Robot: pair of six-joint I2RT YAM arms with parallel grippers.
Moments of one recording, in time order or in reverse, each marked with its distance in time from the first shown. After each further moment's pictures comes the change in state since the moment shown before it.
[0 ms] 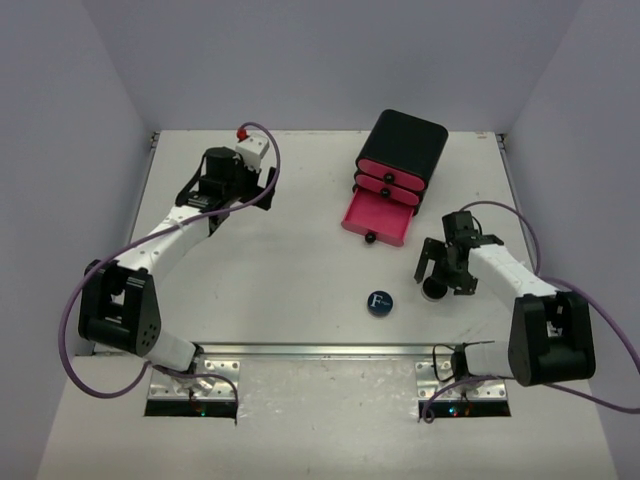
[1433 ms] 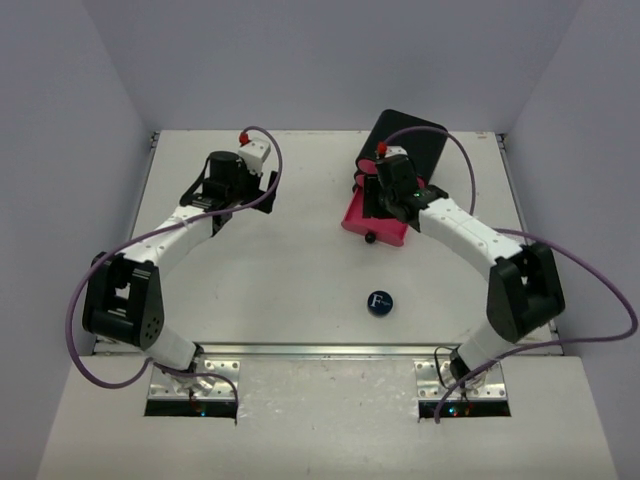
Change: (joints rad) left arm 0.001 0.040 -0.021 0.028 -0.005 -0.013; right arm 0.379 0.268 0.501 0.236 0.149 -0.077
